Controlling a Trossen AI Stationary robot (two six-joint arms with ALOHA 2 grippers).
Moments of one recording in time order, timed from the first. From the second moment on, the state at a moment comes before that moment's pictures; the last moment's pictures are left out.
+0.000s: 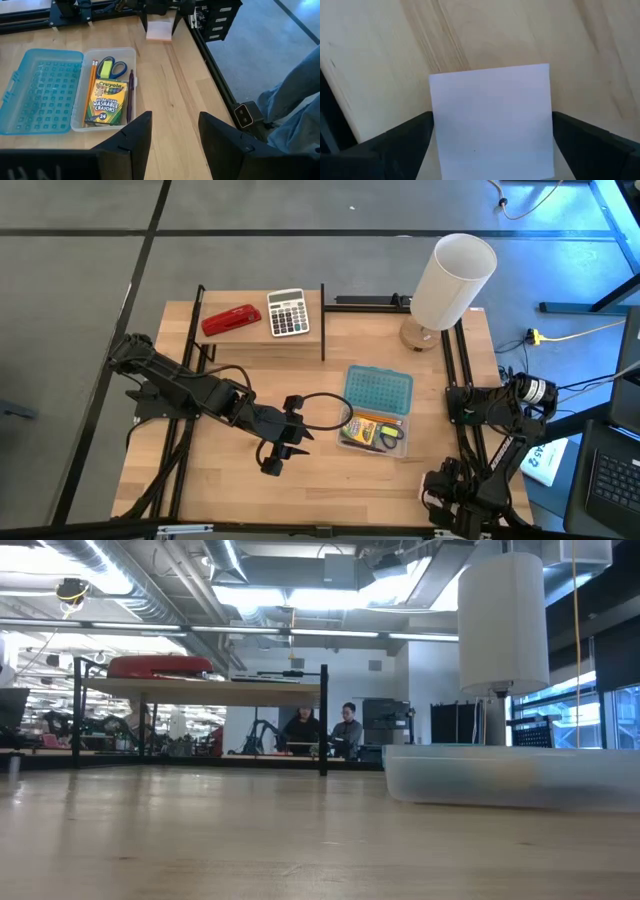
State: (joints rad) left arm -0.43 1.51 1.41 -0.56 -0.14 -0.15; right arm 1.24 1.77 0.98 -0.74 0.24 1.65
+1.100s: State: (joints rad) left arm -0.43 1.51 1.41 -0.56 -0.14 -0.15; right arm 1.24 1.78 0.98 -0.72 0.26 1.64
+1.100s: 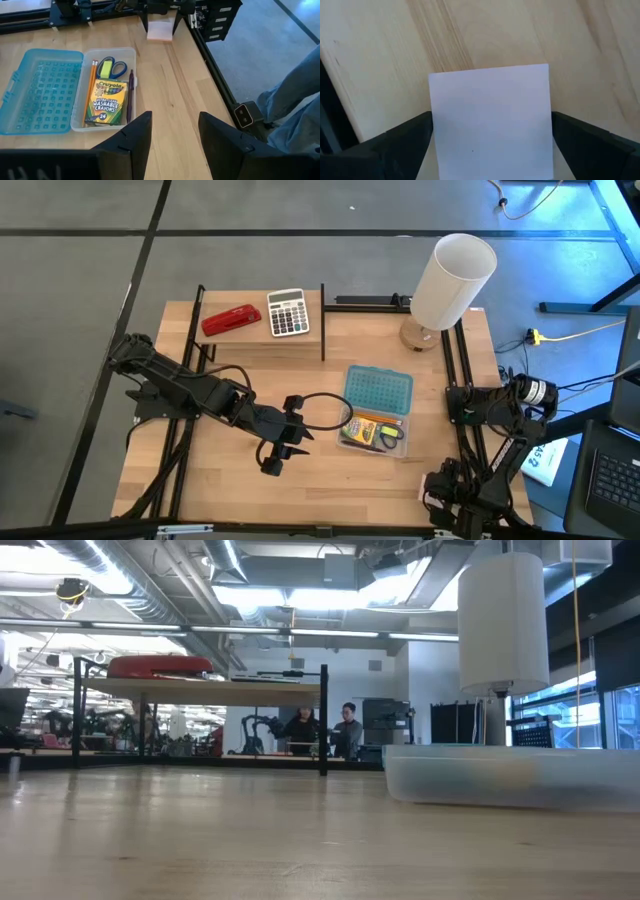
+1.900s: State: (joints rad) left arm -0.43 1.51 1.41 -0.56 -0.14 -0.15; right arm 1.23 1.79 0.98 -0.73 0.22 1.64
